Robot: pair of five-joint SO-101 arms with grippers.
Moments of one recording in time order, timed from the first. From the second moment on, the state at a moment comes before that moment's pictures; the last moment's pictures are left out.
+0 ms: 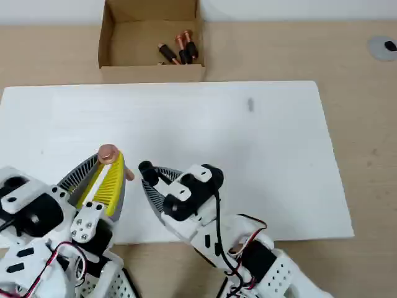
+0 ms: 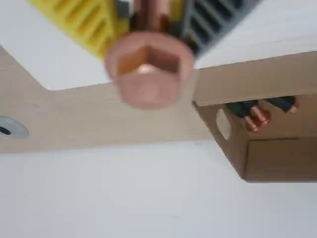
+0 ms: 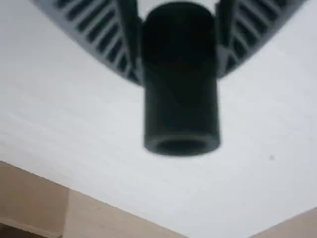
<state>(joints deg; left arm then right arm) 21.6 -104.4 49.4 62.7 -1.4 -53.6 -103.5 97.3 25.3 -13.8</state>
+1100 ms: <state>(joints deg) 21.2 -104.3 63.2 49.3 -0.7 -53.6 -103.5 97.3 22.5 -13.5</state>
